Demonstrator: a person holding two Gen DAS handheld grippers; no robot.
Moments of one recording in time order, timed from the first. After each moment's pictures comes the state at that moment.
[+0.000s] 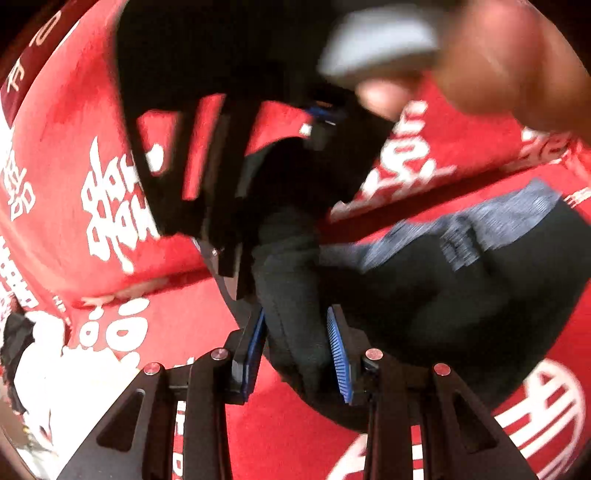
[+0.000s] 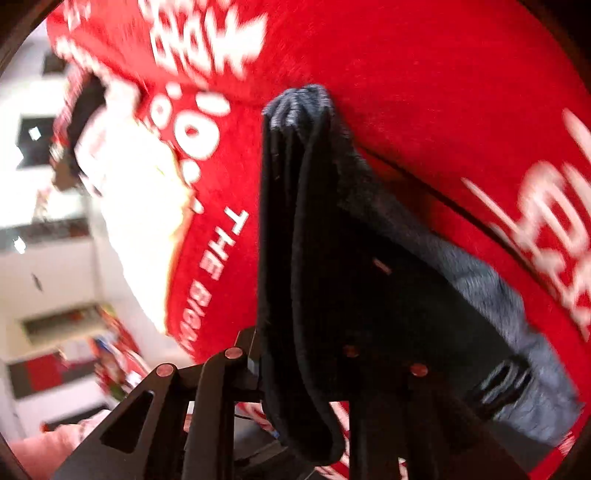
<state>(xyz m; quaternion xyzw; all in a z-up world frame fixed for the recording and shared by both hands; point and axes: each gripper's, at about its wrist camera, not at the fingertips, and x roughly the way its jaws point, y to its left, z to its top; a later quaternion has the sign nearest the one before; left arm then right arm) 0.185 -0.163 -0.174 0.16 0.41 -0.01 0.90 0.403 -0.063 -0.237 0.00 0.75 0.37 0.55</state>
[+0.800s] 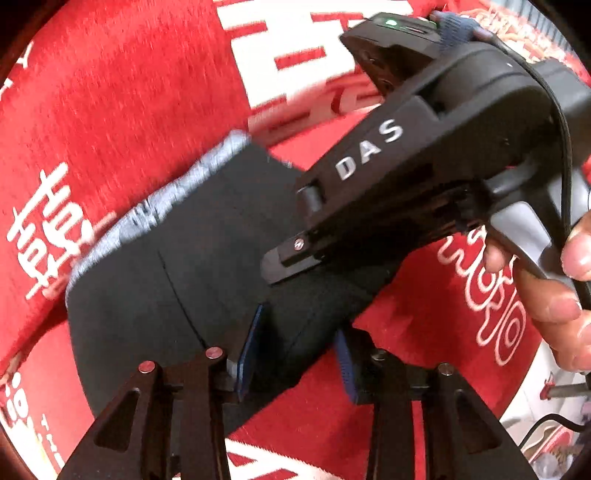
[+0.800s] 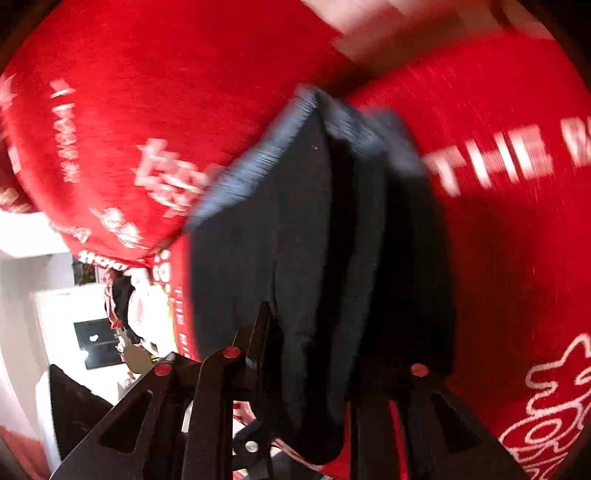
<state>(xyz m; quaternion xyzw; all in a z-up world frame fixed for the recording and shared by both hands) 0.174 -0.448 -0.205 0.18 0.50 -0.25 0.81 0.321 -0.470 -0.291 0.34 0.66 0.21 0.63</state>
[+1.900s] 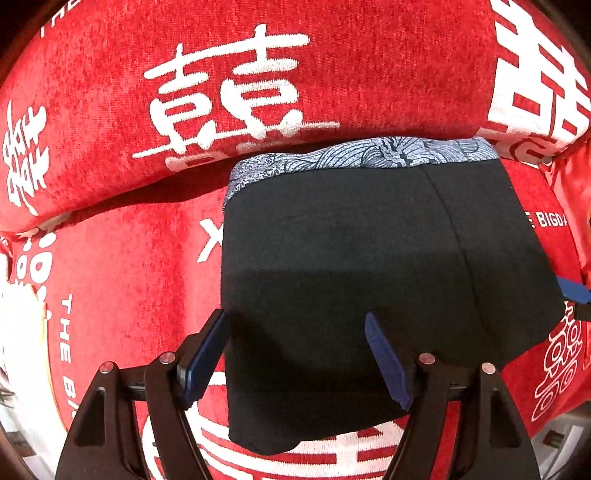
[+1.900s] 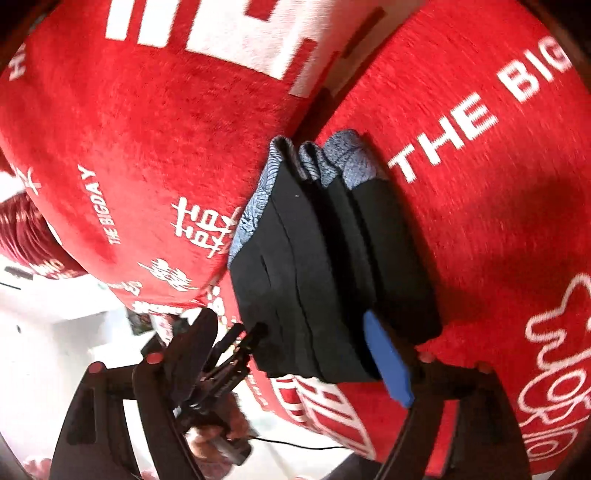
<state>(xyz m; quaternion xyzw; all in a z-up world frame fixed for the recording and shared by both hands) 0.225 -0.316 -0.205 0.04 0.59 -0.03 0.81 0.304 -0.534 -0.280 0.49 0.61 0.19 0.59</state>
